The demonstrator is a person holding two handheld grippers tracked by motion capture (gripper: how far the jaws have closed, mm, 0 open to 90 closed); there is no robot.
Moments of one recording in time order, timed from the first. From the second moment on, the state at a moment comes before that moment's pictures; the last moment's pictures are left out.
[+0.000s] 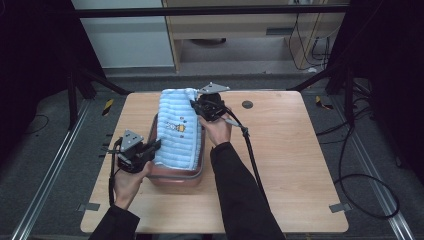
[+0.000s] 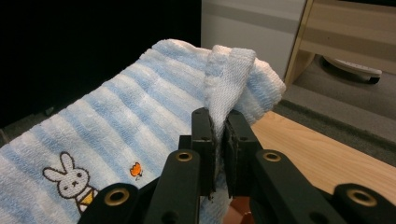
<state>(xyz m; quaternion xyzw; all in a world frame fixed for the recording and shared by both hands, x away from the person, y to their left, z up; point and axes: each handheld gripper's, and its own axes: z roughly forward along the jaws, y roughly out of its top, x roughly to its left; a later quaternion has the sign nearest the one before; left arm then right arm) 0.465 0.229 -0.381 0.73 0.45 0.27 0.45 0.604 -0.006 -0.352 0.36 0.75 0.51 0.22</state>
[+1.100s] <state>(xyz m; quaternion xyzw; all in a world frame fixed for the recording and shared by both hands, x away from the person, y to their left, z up) 0.471 0.233 -0.417 0.74 0.48 0.25 0.39 0.613 0.006 -0.408 0.38 0.77 0.48 0.19</state>
